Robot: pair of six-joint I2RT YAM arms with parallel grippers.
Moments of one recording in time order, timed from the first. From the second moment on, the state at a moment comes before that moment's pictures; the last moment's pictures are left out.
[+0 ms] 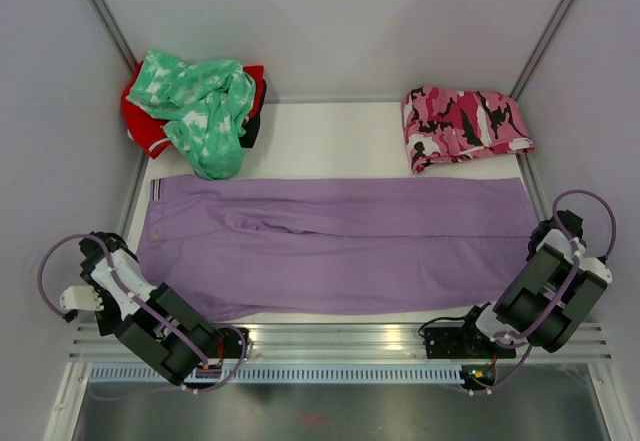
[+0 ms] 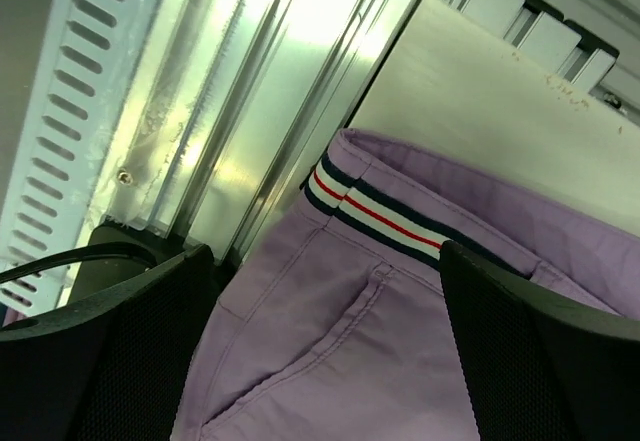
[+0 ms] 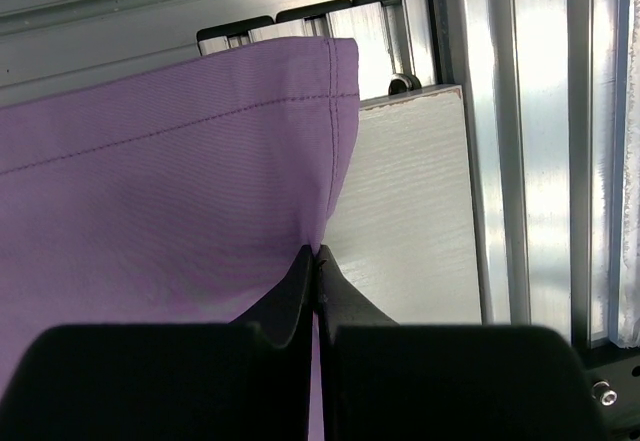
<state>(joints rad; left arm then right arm) 0.89 1.08 0.65 -0.99 -0.53 -1.16 -0.74 1.36 0.63 -0.62 0.56 0.96</state>
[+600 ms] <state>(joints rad) 0.90 0.95 0.43 -0.68 -0.40 -1.01 -0.74 1.34 0.61 -0.59 0.56 0.96</state>
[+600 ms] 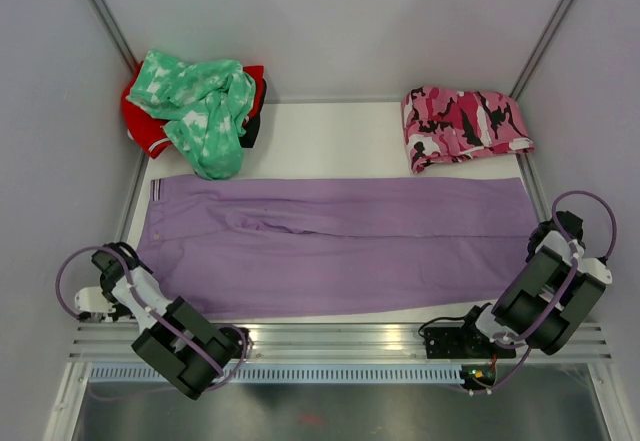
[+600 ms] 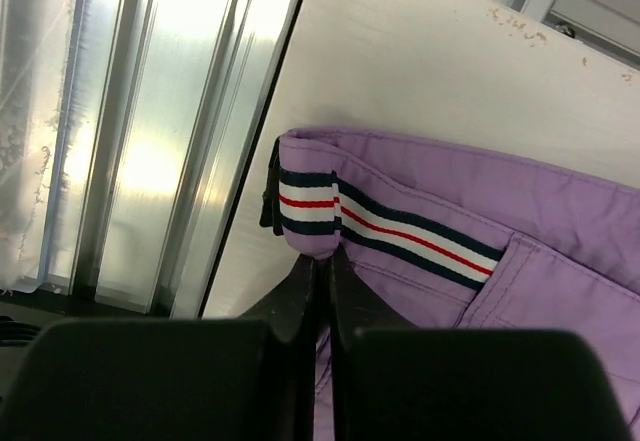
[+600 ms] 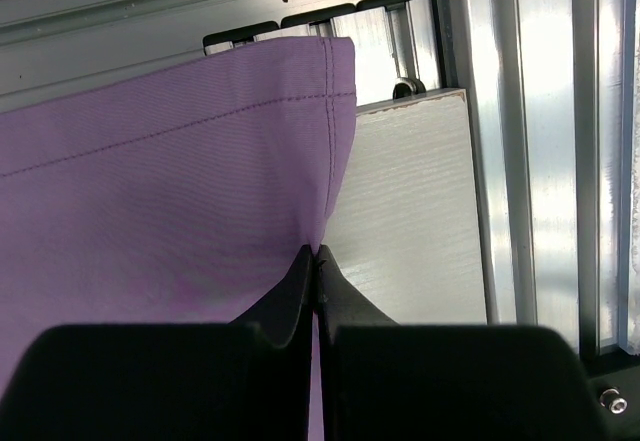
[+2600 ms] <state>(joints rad) 0.30 1.85 1.56 -0.88 -0.57 -0.88 -0.46 1.83 1.22 -0.35 0.09 0.55</state>
